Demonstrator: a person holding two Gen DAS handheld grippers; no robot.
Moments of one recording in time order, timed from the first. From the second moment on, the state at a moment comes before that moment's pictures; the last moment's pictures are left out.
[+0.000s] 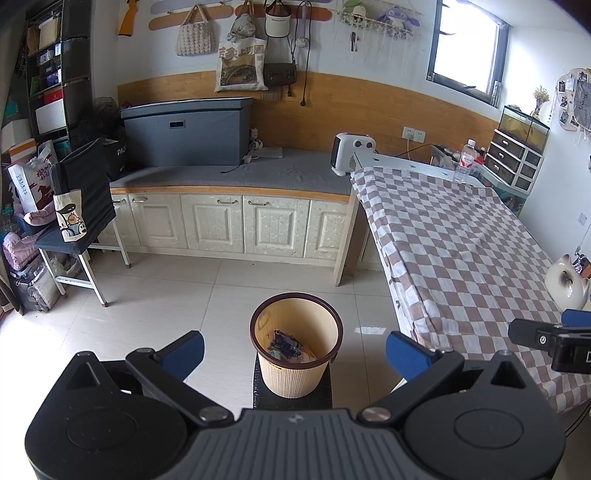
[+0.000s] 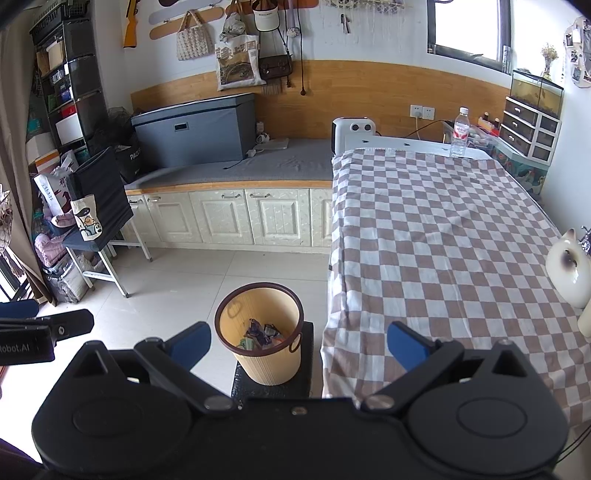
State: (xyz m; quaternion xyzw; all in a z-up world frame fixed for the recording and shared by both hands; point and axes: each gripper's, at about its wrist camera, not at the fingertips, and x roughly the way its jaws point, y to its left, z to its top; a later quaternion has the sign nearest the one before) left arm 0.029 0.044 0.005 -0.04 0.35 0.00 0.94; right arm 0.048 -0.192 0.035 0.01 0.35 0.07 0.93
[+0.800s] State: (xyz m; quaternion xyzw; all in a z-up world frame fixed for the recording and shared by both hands) left arm 0.029 0.048 0.007 -0.04 0.35 0.00 0.94; right arm 0.048 -0.192 0.035 0.01 0.35 0.07 0.93
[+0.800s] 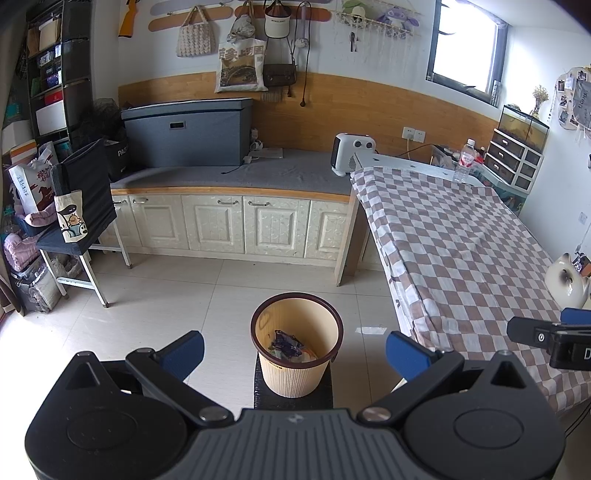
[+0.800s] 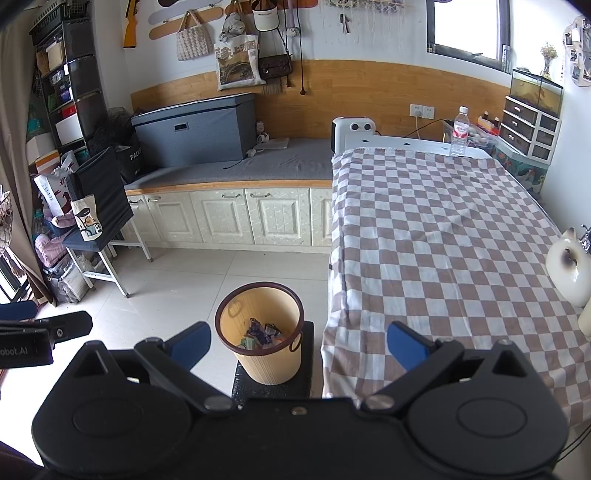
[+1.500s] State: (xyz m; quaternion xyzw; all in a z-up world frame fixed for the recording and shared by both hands) left arm 0.029 0.047 0.006 -0.04 0.35 0.00 0.94; right arm 0.047 -0.192 0.035 0.01 0.35 0.07 0.93
